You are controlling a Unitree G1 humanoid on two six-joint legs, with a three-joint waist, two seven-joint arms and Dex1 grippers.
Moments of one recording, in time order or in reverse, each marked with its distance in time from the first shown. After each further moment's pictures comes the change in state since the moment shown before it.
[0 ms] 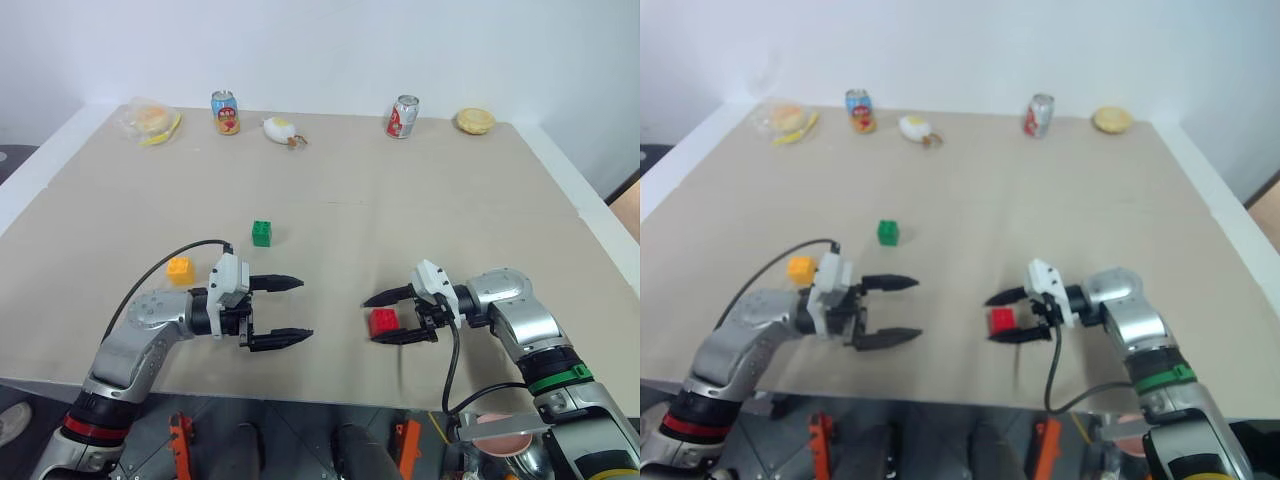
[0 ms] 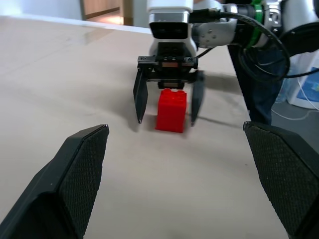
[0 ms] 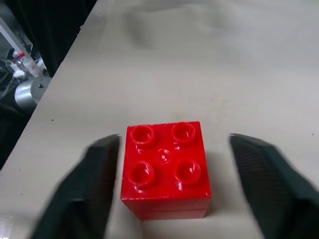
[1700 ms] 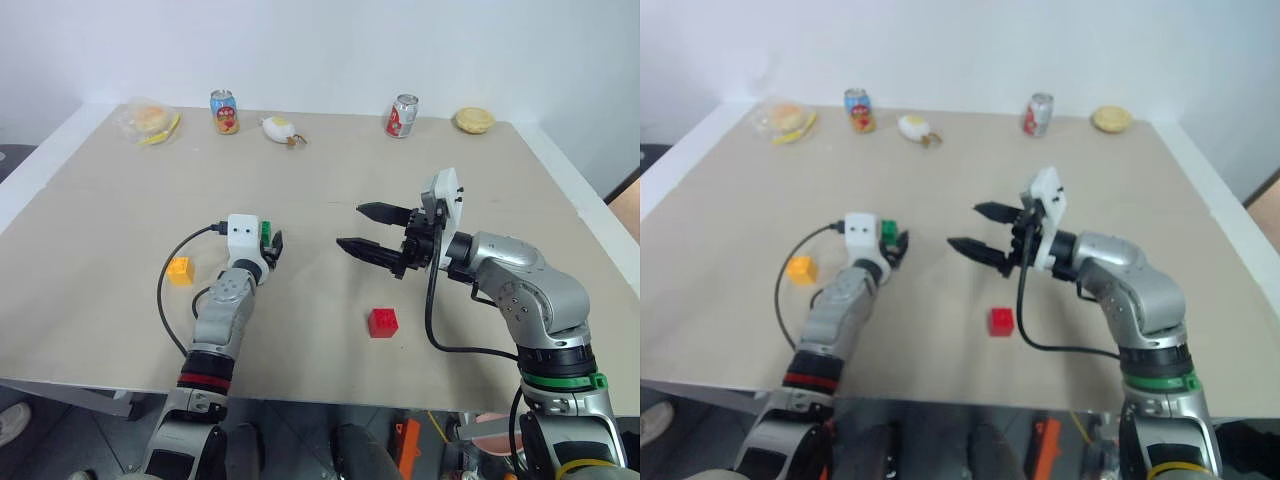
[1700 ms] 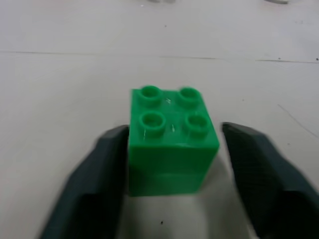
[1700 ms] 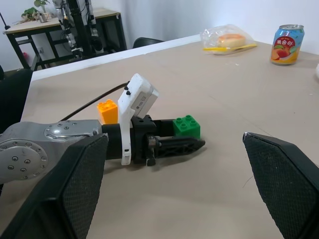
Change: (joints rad) left arm -0.272 -0.515 0.145 0.506 0.413 -0.071 1.058; right arm -0.051 0.123 -0.236 -0.534 0.295 0.618 -0.677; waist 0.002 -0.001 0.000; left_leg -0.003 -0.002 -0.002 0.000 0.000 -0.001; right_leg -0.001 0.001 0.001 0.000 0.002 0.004
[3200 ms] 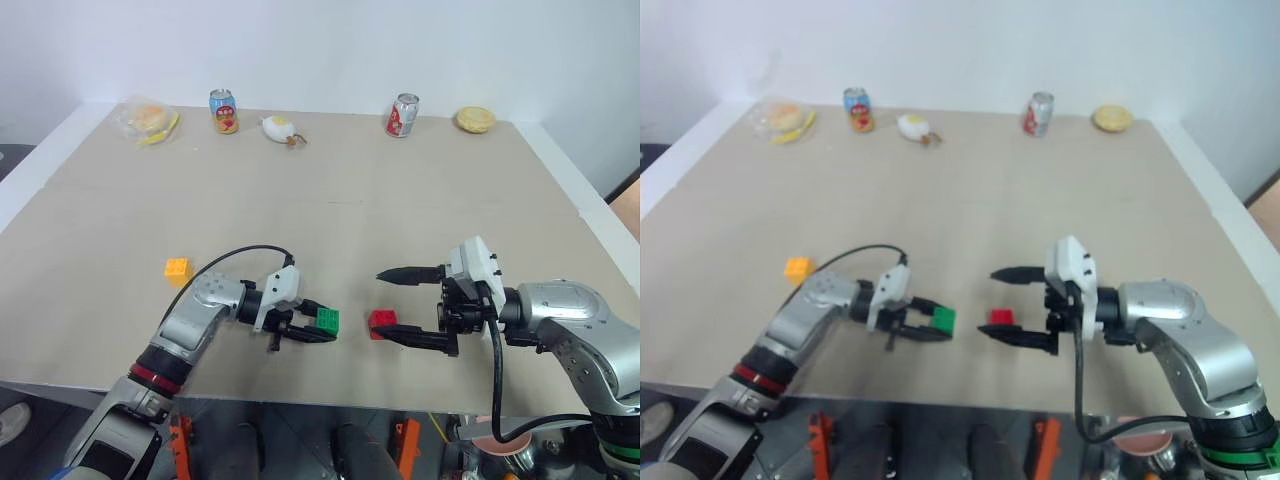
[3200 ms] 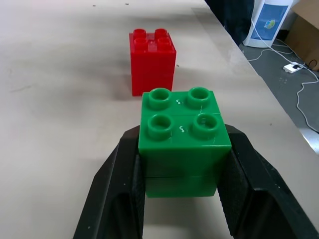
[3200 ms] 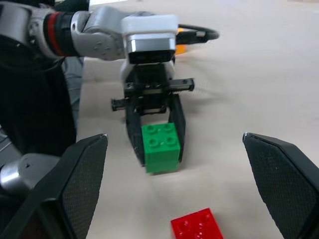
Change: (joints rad) left arm 0.002 0.379 -0.385 -0.097 -0.147 -0.123 -1.263; right arm 0.345 -0.280 -0.069 -0.268 0.055 -0.079 0.230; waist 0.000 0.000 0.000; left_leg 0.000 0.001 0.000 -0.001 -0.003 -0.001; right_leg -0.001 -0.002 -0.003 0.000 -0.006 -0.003
